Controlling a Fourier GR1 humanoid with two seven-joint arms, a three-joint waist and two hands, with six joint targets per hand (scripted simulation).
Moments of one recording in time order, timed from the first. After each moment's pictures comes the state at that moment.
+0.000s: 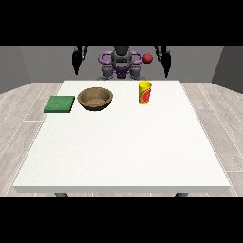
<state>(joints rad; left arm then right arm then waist) 0.00 0.09 0.03 -1.54 -0.01 -0.02 0.00 -0.02 -0.11 0.01 -1.57 0.01 -0.03 0.01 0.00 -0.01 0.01</state>
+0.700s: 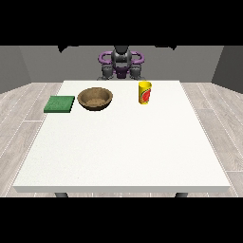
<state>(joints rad) -0.05 0.13 0.14 -1.72 0.16 -0.06 0.13 0.01 -0.25 -0.18 -1.67 -0.23 0.16 0.09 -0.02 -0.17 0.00</state>
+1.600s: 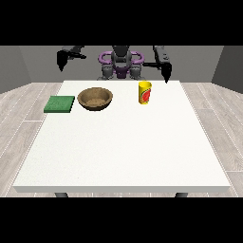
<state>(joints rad) -0.15 0.07 0.17 -1.37 0.07 -0.05 -0.37 -0.07 -0.21 -0.20 -1.57 -0.19 0.22 -0.14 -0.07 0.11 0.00</state>
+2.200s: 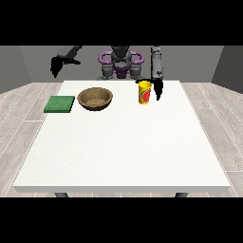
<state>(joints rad) -0.30 0.03 0.20 -0.97 0.01 0.04 -0.69 -0.14 -0.26 -0.26 -1.45 -0.22 0.30 -0.24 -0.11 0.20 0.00</state>
